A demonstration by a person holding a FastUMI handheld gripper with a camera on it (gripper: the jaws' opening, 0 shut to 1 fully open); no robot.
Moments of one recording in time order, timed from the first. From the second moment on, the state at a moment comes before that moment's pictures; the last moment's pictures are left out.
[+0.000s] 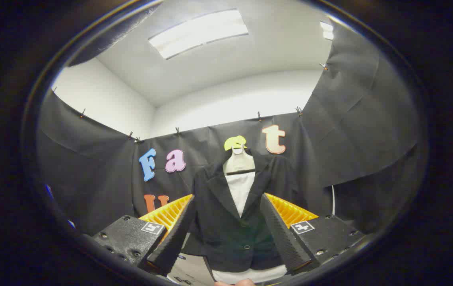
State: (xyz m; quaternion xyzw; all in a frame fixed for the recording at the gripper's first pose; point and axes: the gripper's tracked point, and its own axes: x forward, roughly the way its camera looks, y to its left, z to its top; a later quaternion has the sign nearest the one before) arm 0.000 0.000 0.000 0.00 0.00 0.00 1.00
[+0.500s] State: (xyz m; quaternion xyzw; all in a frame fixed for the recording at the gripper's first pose) arm -0.006 -0.026 -0.055 0.00 0.06 -0.04 1.00
